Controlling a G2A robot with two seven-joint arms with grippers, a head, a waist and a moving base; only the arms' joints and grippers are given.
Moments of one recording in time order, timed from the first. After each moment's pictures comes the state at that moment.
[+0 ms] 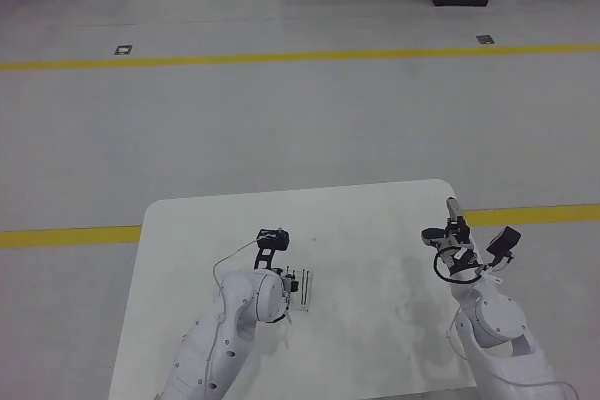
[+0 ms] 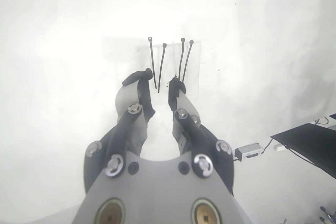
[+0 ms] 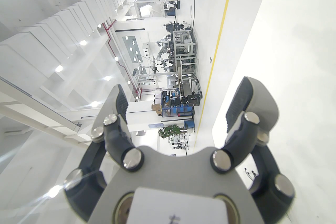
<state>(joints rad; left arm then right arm) 1.33 -1.54 -1.04 -1.69 1.36 0.33 -1.27 -1.73 -1.15 1.60 -1.80 0.42 0.00 0.00</state>
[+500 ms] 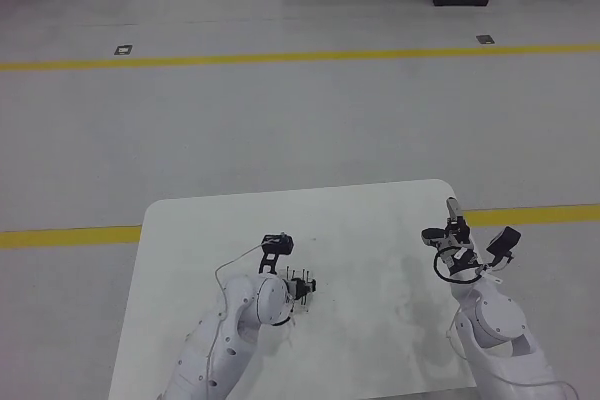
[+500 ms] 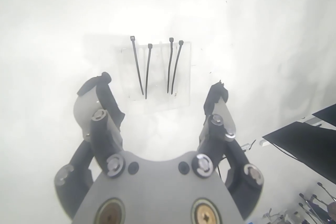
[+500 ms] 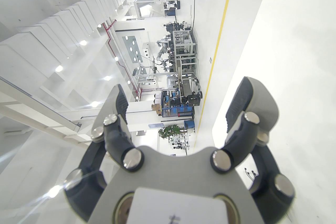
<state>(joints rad) 1.33 -1.54 -1.04 -1.62 1.24 0.33 -1.16 -1.73 -1.15 1.60 -1.80 0.42 0.00 0.00</state>
